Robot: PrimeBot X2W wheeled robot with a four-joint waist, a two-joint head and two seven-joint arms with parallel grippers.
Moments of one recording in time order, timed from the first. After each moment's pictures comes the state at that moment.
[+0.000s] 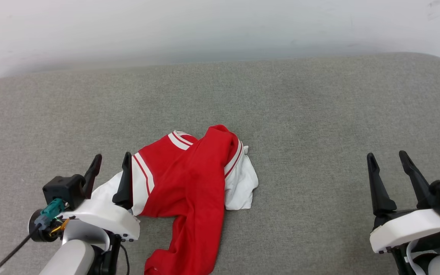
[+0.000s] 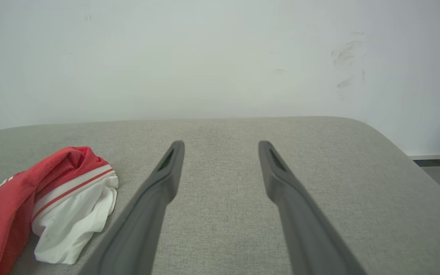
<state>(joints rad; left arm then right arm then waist) -0.22 0.44 -0.42 0.12 -0.71 0.26 -0.16 -0.04 -0.05 -0.07 -0.07 0.12 0.13 0.00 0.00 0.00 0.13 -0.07</state>
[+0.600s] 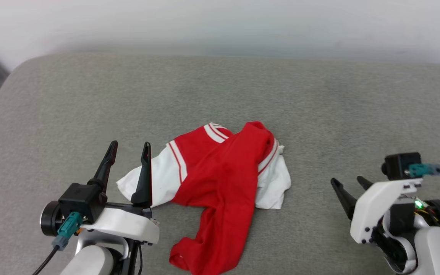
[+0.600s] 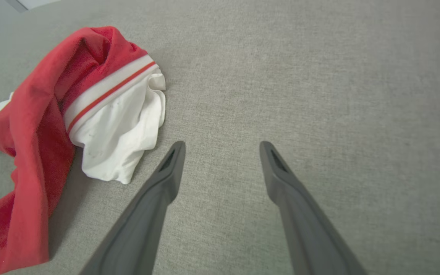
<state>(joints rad) -0.20 0.42 -0.46 -0.05 -0.56 0.31 -0.25 -0.17 -0.07 -0.03 0.08 0.24 0.13 0.53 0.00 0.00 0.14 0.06</state>
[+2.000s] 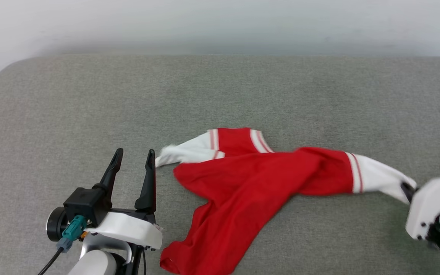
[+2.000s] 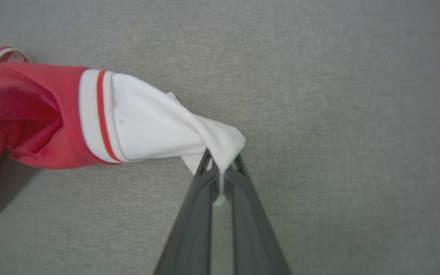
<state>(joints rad) -0.18 0.38 -0.45 -0.02 -0.55 0.27 -0.24 -0.23 -0.24 -0.11 0.19 0.31 0.13 0.61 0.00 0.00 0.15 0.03</state>
